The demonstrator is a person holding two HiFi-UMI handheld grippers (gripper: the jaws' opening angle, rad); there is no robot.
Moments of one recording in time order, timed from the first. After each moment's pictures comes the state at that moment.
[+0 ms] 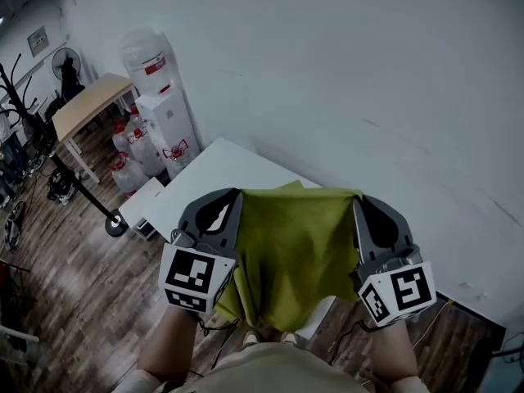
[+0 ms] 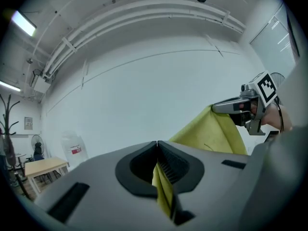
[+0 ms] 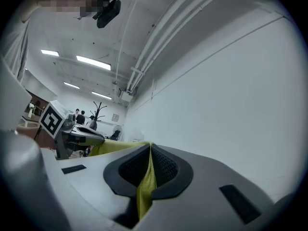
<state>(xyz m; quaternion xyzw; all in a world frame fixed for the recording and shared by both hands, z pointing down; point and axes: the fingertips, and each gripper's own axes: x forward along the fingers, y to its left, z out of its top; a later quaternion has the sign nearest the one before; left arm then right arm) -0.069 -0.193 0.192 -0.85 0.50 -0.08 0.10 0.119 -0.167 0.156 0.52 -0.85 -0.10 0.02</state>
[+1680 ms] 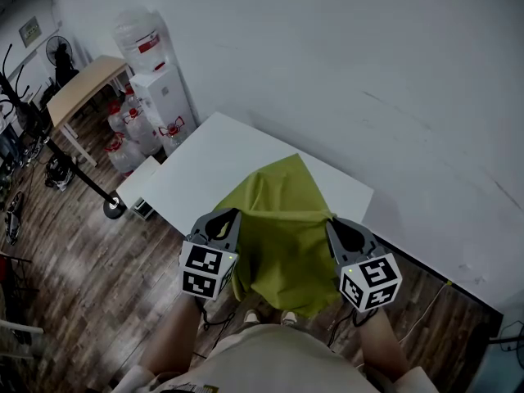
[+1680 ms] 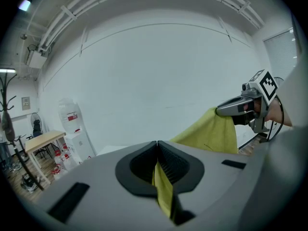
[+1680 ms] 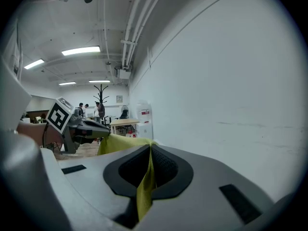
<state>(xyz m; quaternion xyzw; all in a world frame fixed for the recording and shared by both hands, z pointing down) -0.075 -0.176 0.355 -0.85 0.49 -0.18 -0.03 0.115 -0.151 0.336 0.48 -0.86 0.08 0.13</state>
